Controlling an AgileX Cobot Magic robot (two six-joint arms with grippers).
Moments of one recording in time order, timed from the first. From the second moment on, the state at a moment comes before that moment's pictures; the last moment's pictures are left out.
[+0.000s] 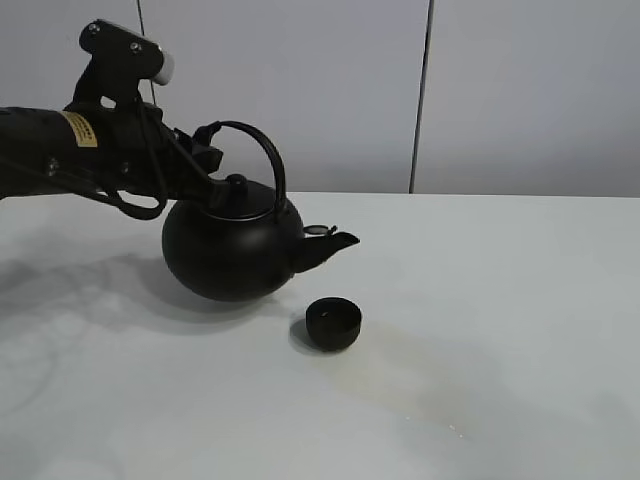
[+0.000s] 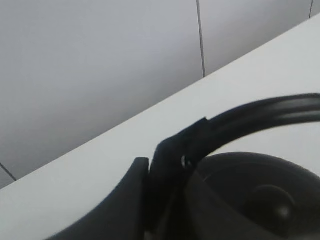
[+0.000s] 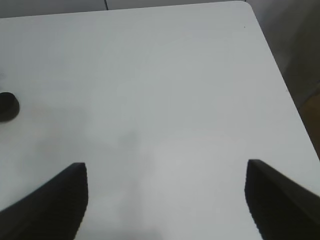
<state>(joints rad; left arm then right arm) -0.40 1.91 -0.86 0.21 -0.70 0.11 -0.17 0.00 -0.47 0.04 1.08 -0.08</state>
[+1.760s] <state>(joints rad) -0.15 1.76 -0.35 0.08 -1.01 0.02 -0.17 0.00 -0.47 0.04 1.08 -0.08</state>
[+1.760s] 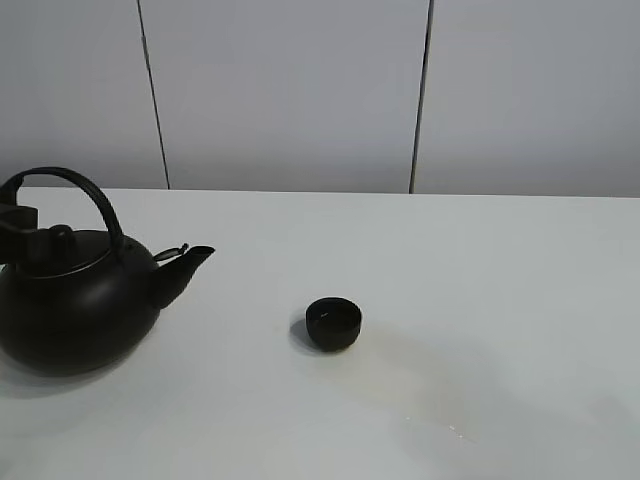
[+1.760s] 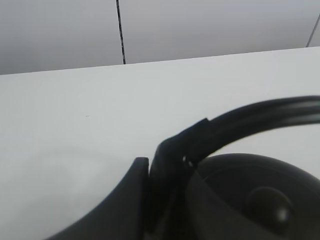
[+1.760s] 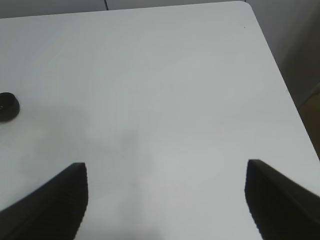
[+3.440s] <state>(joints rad) -0.15 1.73 -0.25 0.14 -1.10 0.01 -0.17 0.00 -0.47 0.04 1.08 -0.08</state>
